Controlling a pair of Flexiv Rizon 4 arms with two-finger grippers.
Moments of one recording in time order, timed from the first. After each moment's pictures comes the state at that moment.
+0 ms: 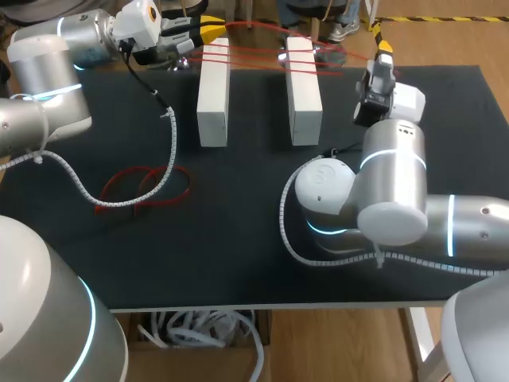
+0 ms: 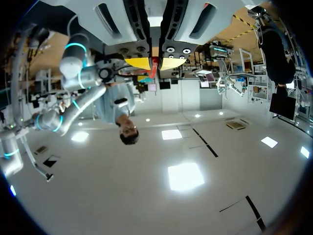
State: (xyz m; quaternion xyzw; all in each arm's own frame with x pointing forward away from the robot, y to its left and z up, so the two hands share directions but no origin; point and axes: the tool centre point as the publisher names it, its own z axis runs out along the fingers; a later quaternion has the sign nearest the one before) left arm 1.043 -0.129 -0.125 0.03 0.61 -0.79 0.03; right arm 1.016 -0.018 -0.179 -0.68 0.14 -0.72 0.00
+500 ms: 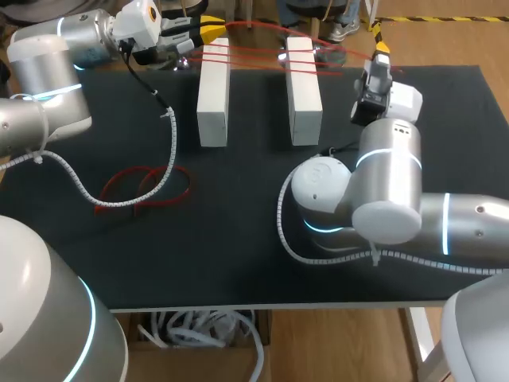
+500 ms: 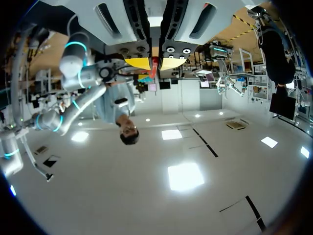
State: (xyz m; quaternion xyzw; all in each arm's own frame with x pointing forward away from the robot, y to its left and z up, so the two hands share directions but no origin) left arm 1.043 -0.129 -0.125 0.03 0.61 -0.79 0.03; right arm 1.019 -0.018 -0.180 -0.68 0.15 -0.72 -0.01
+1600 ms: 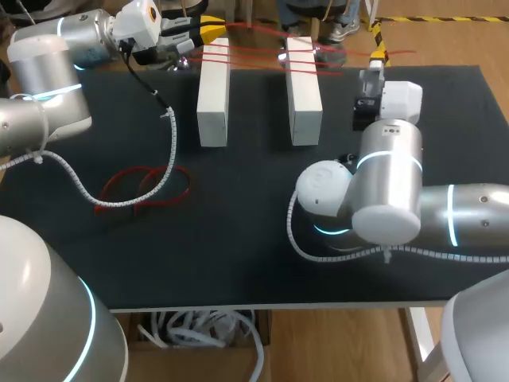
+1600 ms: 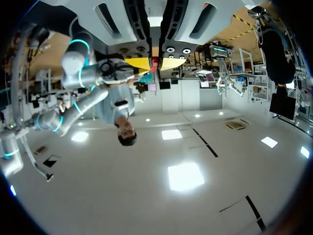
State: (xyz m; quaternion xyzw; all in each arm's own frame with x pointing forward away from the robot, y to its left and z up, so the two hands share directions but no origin) left arm 1.042 -0.129 -0.125 0.03 0.61 -0.79 0.03; right arm 1.020 -0.023 -0.184 -0.68 0.01 -0.71 -0.16
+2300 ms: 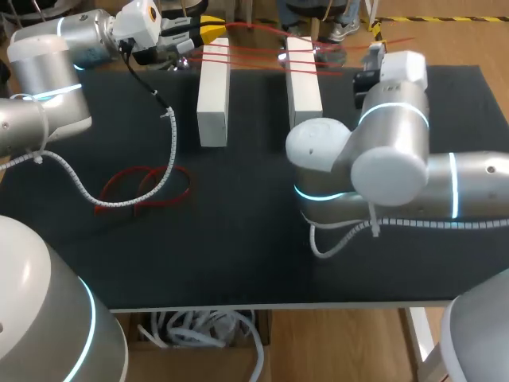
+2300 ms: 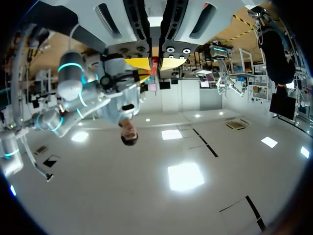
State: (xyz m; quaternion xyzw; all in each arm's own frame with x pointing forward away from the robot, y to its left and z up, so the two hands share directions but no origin) left arm 1.043 -0.129 -0.125 0.03 0.61 -0.79 0.03; right arm 1.017 -0.023 -0.160 -0.75 -0.02 -0.63 -0.20
